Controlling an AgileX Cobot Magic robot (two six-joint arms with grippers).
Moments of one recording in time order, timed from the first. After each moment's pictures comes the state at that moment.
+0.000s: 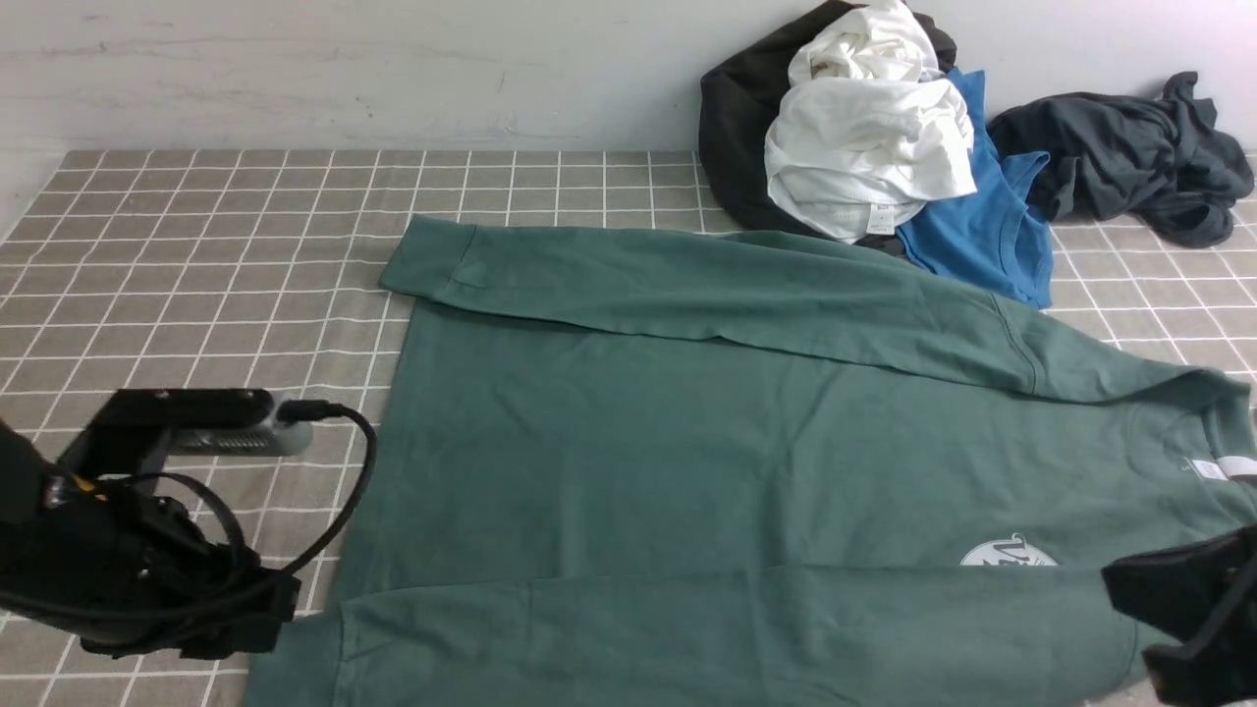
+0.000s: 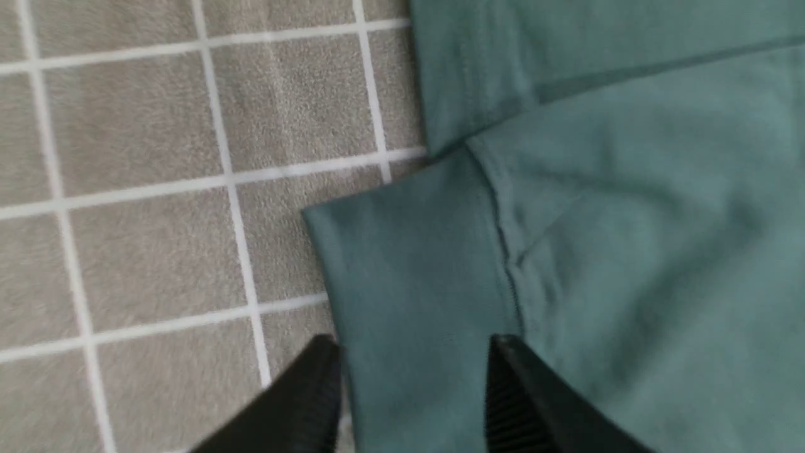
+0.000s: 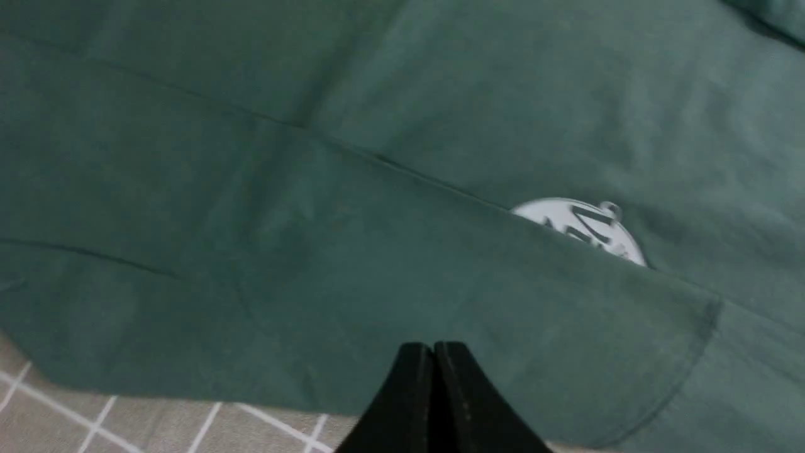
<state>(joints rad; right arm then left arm) 0.19 0.90 -0.58 0.42 0.75 -0.54 -0.03 1.39 -0.67 -0.36 0.67 0.28</state>
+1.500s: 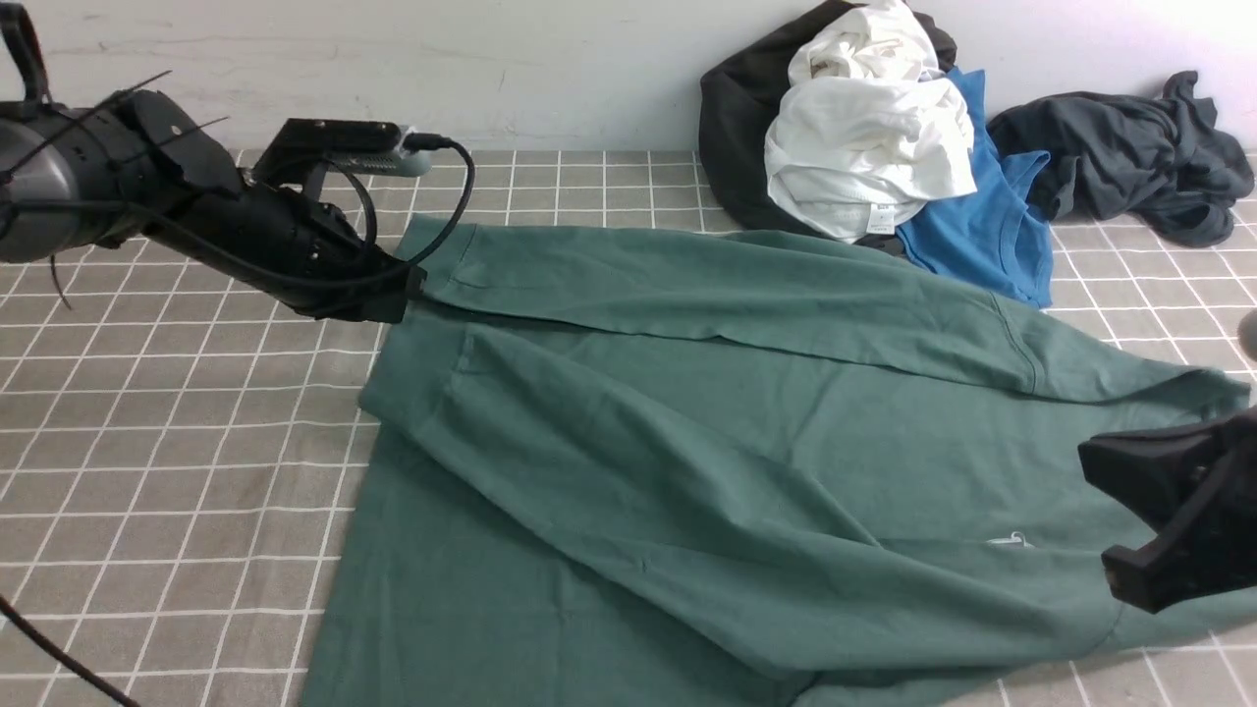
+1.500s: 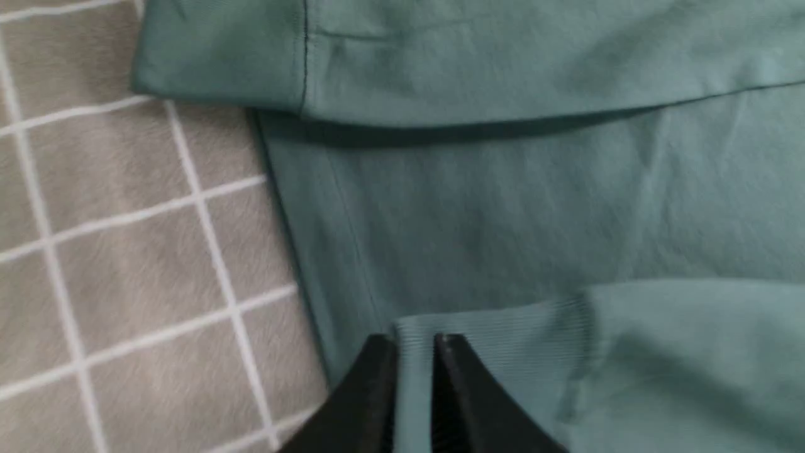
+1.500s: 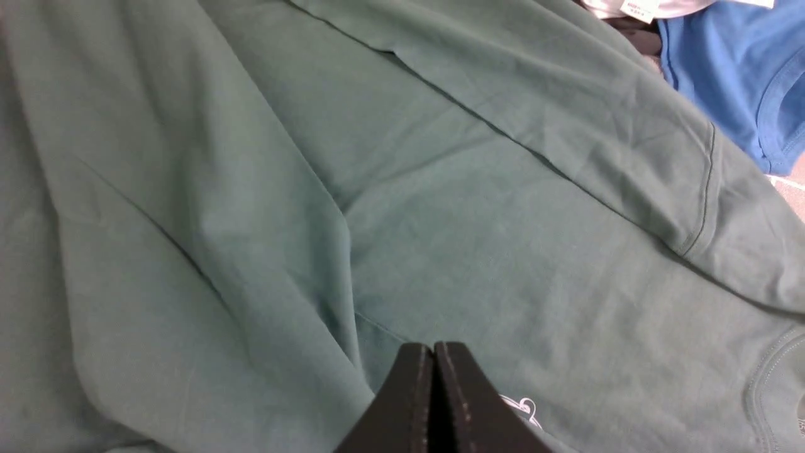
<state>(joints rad) 0.25 0.94 -0.58 0.39 0.45 -0.57 -0.03 2.06 -1.56 -0.61 0.68 0.61</state>
